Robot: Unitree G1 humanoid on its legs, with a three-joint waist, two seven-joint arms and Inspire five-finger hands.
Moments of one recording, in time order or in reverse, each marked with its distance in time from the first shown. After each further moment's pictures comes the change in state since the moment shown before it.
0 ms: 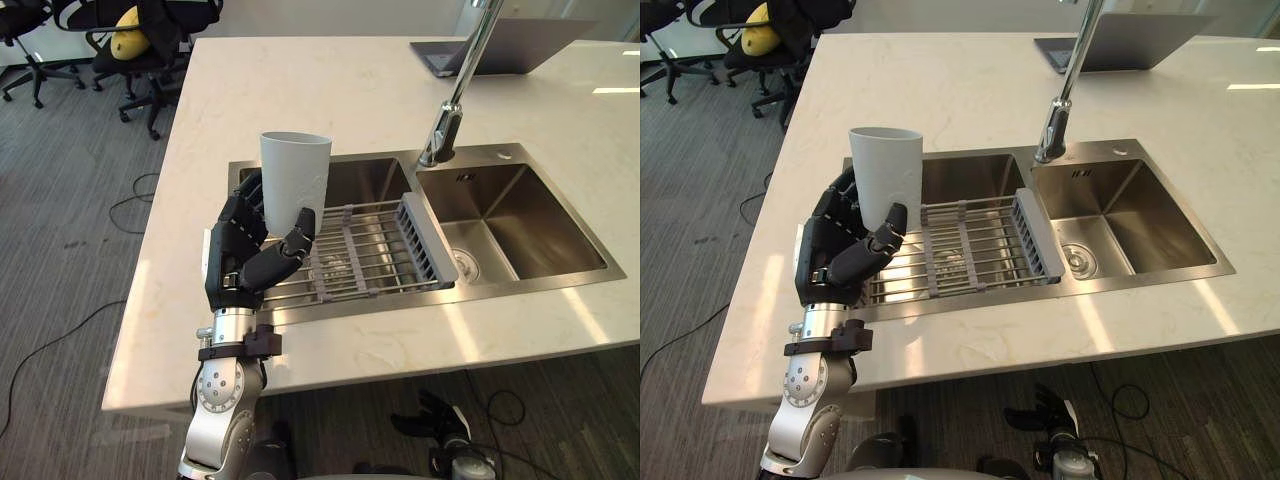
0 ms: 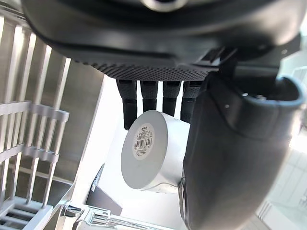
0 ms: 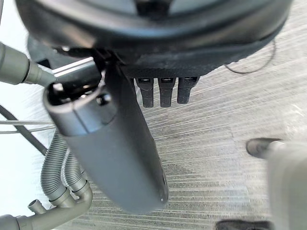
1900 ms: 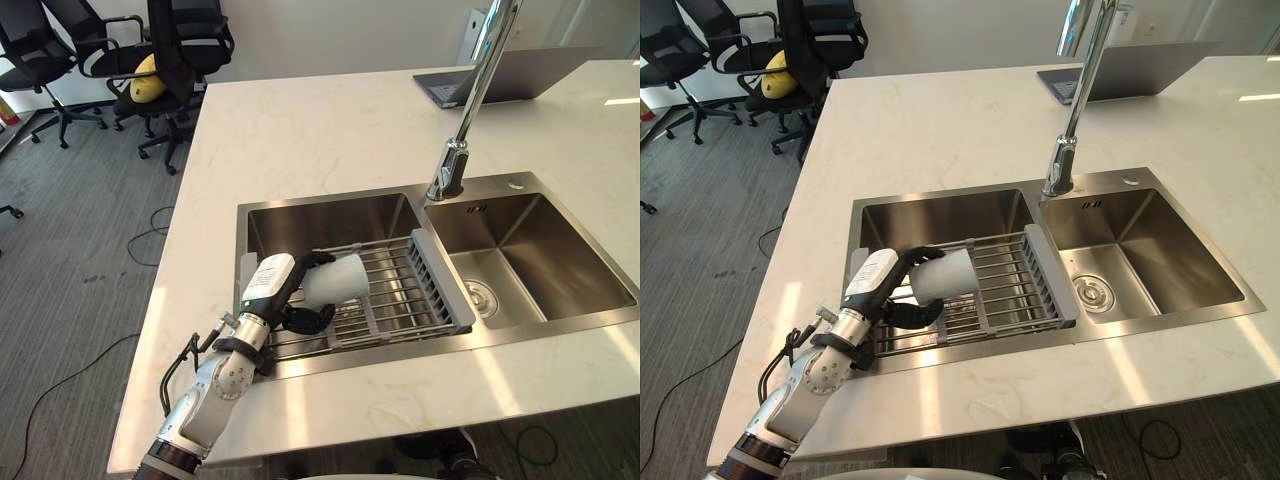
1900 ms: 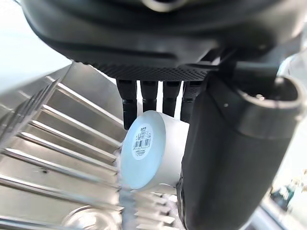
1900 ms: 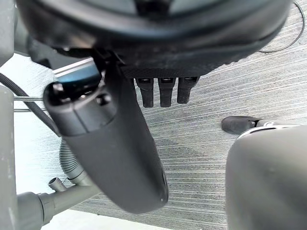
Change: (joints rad) left arm -0.105 0.300 -0.051 0.288 0.782 0.067 -0.158; right arm 0.115 0.010 -0.031 -0.031 -0.075 0.003 0.086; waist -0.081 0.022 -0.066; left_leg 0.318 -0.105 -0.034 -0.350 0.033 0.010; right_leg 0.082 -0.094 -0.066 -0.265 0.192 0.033
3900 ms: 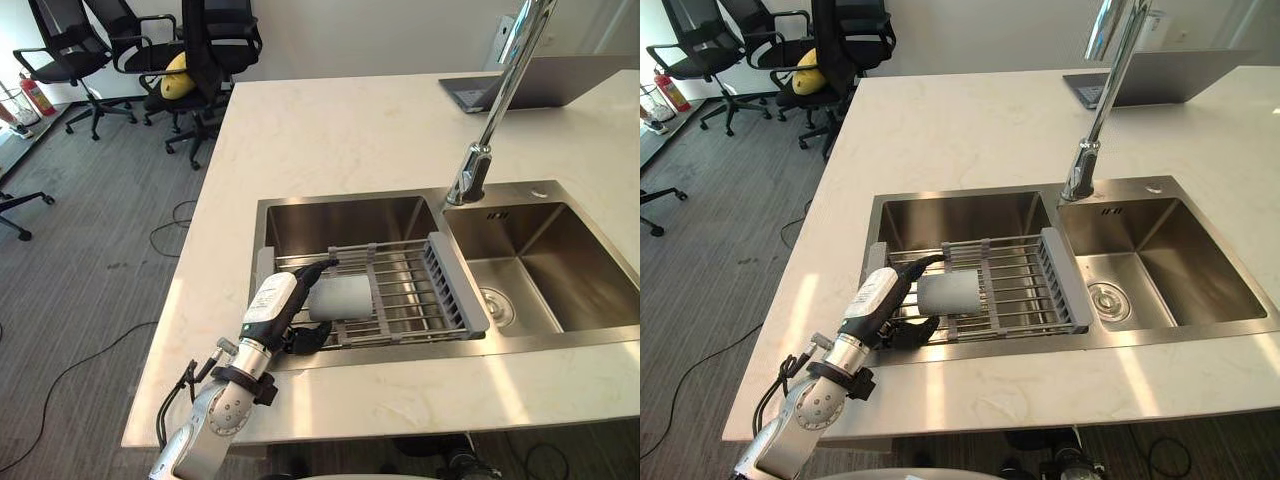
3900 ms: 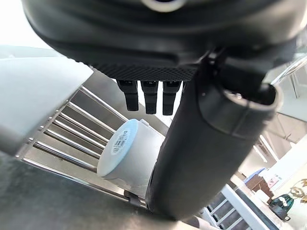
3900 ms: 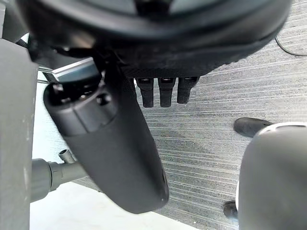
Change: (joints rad) left arm 0.152 -0.008 -0.005 -0.091 0.091 -0.051 -0.007; right arm 0.002 -0.016 0.069 -0.015 -0.041 -0.037 -0.003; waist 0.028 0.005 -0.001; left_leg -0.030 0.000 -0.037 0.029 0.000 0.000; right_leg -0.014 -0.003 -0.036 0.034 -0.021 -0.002
